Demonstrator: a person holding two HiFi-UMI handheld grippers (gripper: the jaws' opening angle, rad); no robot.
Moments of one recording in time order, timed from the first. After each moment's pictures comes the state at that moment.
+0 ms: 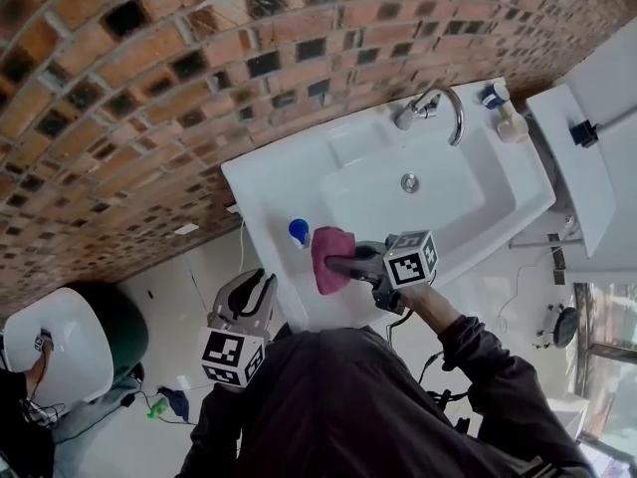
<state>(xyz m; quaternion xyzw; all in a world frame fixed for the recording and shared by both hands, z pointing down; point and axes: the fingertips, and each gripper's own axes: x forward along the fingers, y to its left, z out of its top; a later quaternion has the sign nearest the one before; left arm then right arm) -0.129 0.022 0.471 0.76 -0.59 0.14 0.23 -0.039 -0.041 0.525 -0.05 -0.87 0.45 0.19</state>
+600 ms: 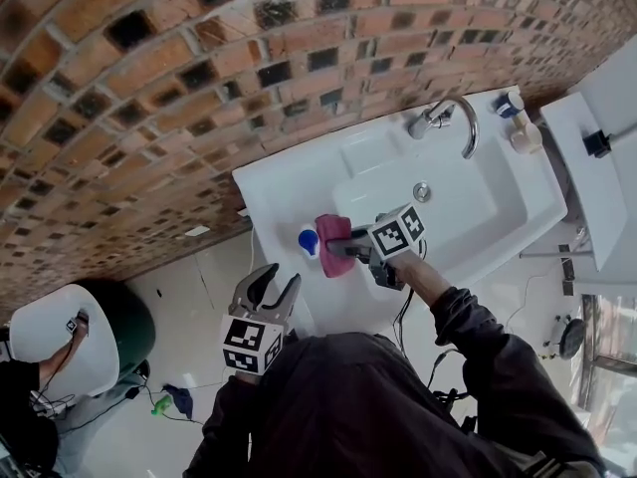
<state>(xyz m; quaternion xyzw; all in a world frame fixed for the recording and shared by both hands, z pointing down) -0.119 -0.006 0.502 0.76 -0.58 0.16 0.26 -0.069 -0.088 0.585 -0.06 -0.84 0.46 0.29</state>
